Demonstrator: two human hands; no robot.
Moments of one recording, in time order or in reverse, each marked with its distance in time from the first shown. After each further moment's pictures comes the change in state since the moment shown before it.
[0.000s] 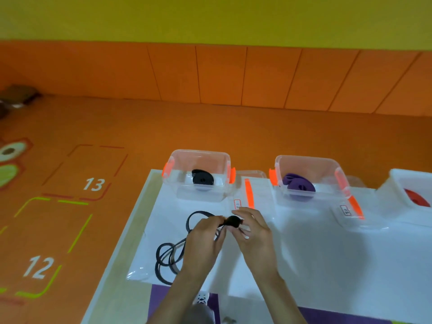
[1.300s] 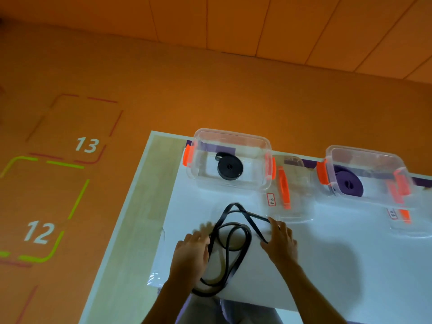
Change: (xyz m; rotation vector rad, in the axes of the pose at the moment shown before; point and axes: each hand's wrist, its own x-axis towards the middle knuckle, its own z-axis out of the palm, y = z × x) left_hand 0.012 -0.199 -0.004 0.239 -0.433 -0.177; right_hand 0.055 0.136 0.113 -0.837 -0.527 0.547
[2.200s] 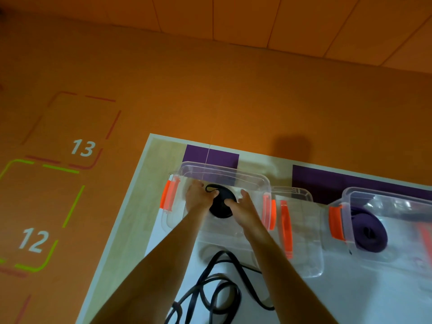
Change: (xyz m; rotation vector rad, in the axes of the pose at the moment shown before) left_hand 0.330 0.020 -0.001 -0.418 0.043 -0.620; right_hand 0.186 -0.145 -0.105 0.948 -0.283 0.159
